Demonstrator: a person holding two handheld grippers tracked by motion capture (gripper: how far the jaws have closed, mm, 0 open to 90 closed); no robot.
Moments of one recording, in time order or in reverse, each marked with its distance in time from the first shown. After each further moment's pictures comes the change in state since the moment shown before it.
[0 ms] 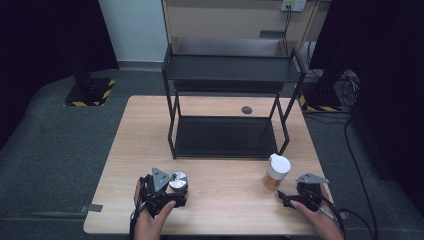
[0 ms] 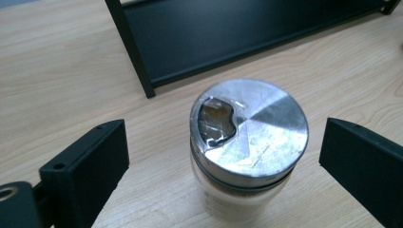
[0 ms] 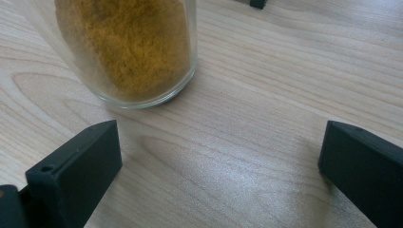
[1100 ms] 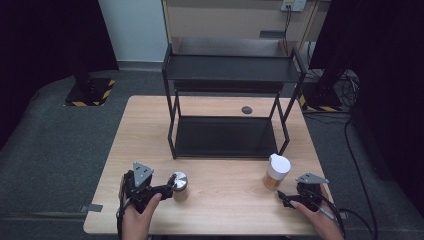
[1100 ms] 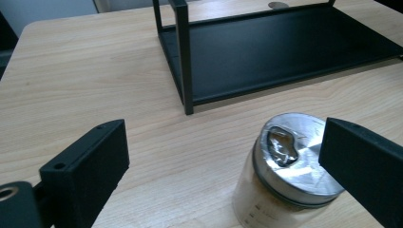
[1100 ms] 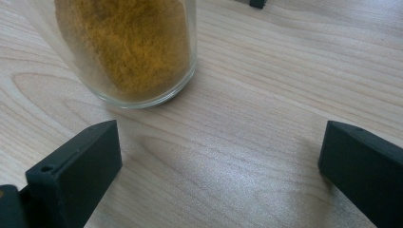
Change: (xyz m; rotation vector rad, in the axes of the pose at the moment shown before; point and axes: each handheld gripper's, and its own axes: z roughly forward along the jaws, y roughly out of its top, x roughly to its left) left arm 0.022 -0.006 -0.022 -0.100 0.047 -0.105; right arm 0.000 0.000 0.000 0.000 -0.001 0.001
